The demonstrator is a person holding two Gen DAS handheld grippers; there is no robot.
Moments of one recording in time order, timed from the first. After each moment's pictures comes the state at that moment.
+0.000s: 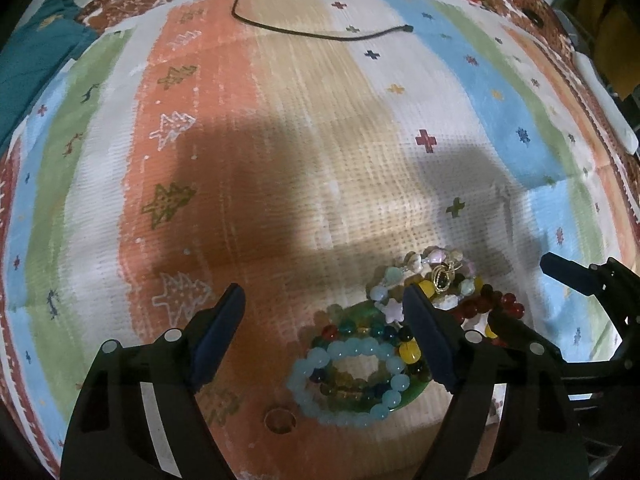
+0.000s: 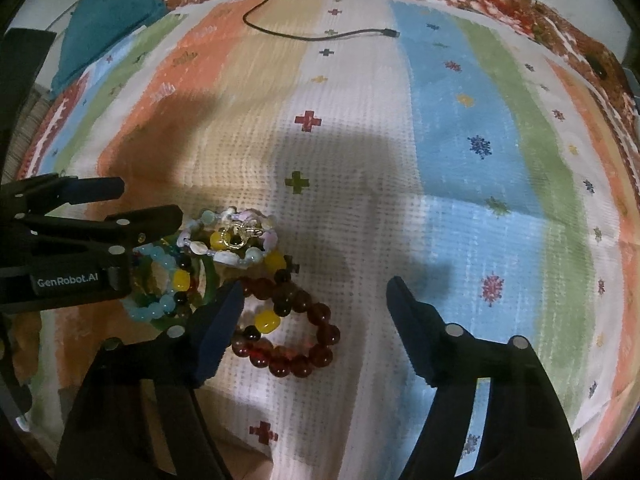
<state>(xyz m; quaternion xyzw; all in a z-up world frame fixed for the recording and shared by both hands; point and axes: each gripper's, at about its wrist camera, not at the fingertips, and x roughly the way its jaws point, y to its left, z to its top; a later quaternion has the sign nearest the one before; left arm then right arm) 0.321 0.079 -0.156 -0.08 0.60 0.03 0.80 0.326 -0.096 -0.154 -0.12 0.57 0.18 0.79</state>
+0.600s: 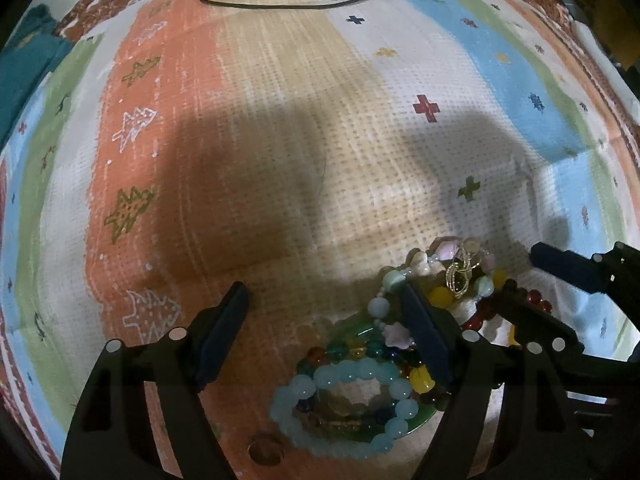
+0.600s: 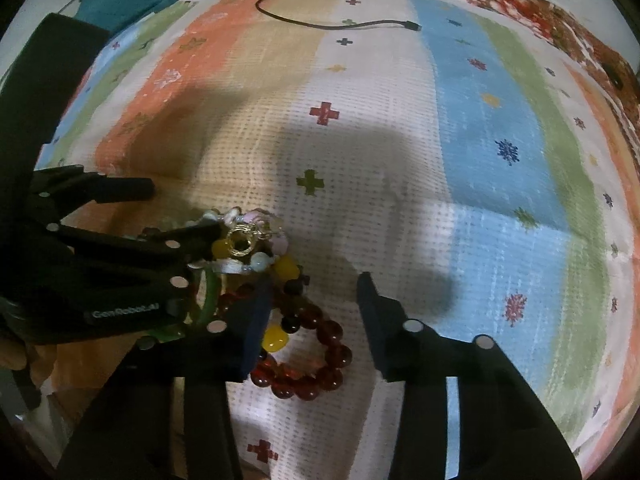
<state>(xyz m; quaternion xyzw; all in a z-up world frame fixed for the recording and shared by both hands) 0.336 0.066 -0.182 -0.04 0.62 0.02 0.78 0.334 -0.083 -0.169 -0.13 0.58 0.20 0.78</state>
